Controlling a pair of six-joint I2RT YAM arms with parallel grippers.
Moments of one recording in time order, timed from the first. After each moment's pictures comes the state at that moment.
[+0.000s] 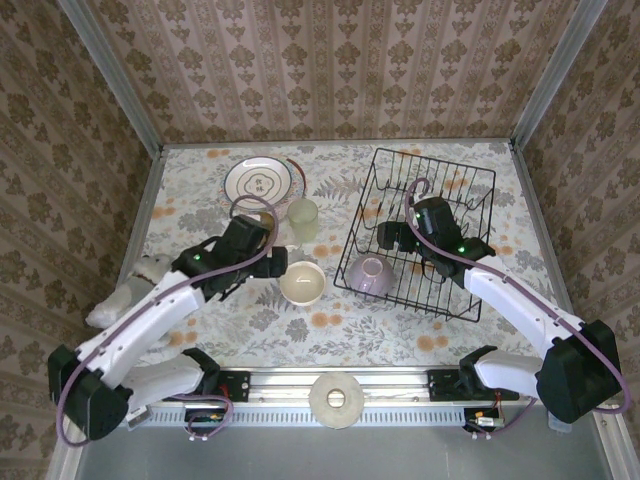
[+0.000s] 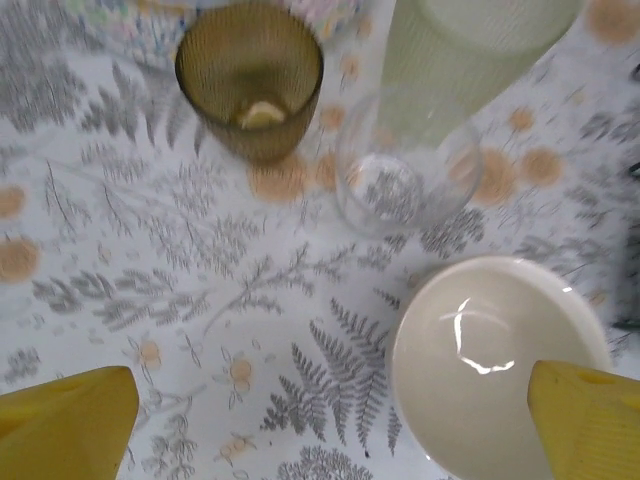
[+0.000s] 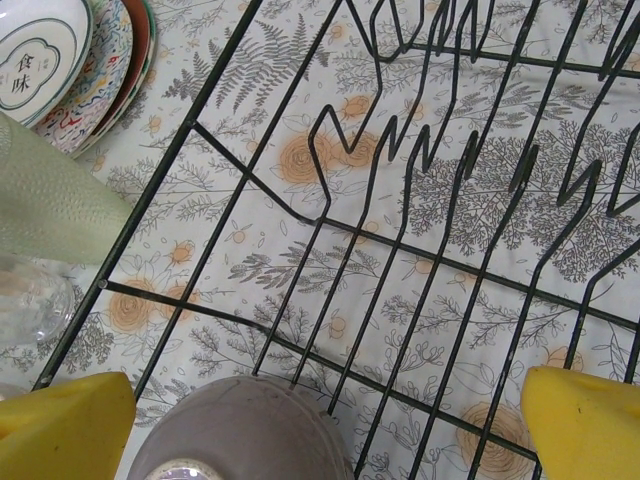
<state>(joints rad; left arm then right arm) -0.69 1.04 0.93 -0.80 -0.24 -0.47 0.41 1.19 0.84 -0.38 0.09 0.40</state>
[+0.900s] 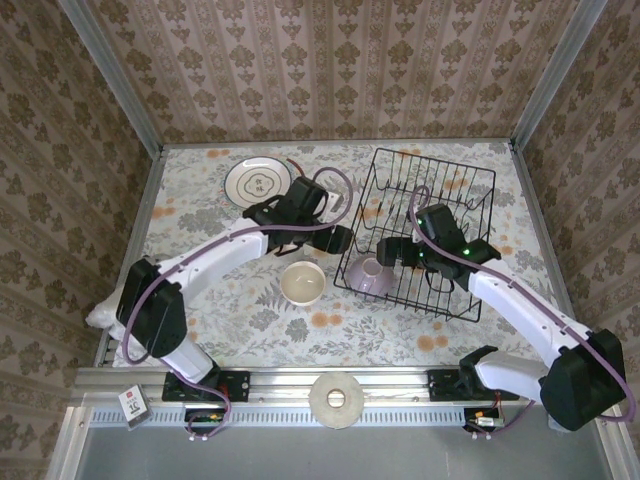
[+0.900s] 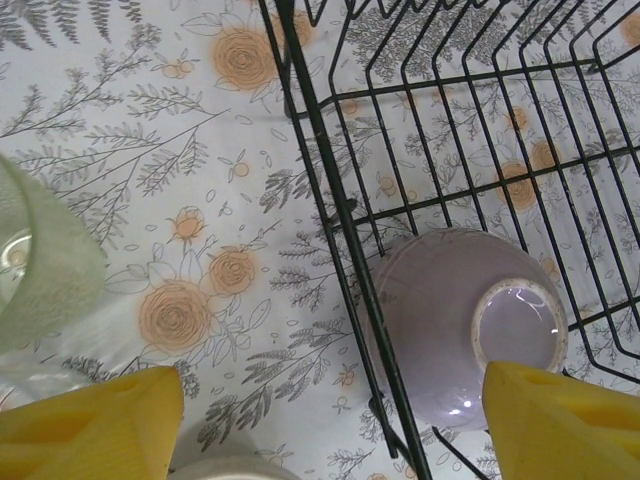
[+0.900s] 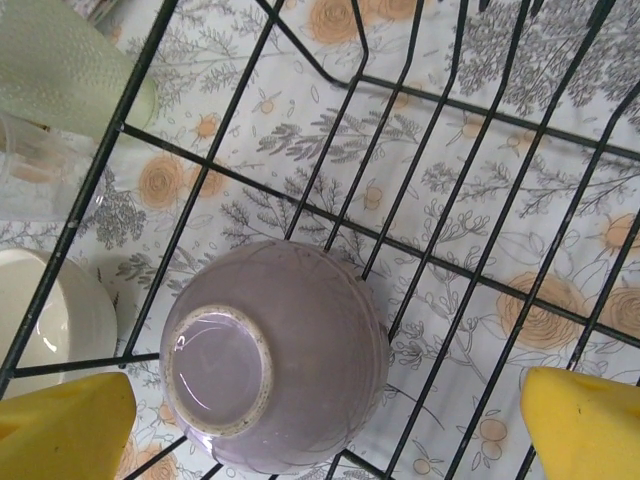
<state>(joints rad) -0.78 1.61 1.30 -0.57 0.15 -0.25 0.41 1.15 0.85 -0.59 -0.07 0.43</state>
